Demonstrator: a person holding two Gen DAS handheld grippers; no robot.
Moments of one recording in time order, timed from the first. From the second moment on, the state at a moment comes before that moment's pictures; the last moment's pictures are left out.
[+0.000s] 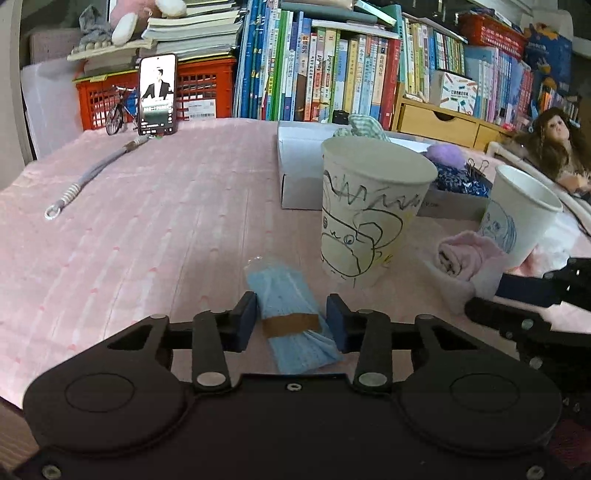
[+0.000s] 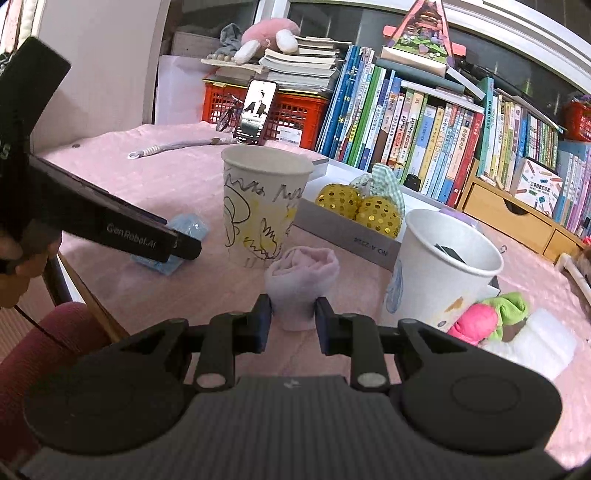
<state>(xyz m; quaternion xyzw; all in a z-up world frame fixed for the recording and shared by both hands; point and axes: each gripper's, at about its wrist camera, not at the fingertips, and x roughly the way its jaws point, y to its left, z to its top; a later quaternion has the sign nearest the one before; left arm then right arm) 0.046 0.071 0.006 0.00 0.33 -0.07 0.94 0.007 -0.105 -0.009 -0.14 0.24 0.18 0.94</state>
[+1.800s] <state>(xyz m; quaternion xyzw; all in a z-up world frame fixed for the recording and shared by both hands) 0.070 0.084 0.123 0.00 0.24 -0.10 0.97 0.021 -0.131 0.064 -0.05 0.16 0.19 0.97</state>
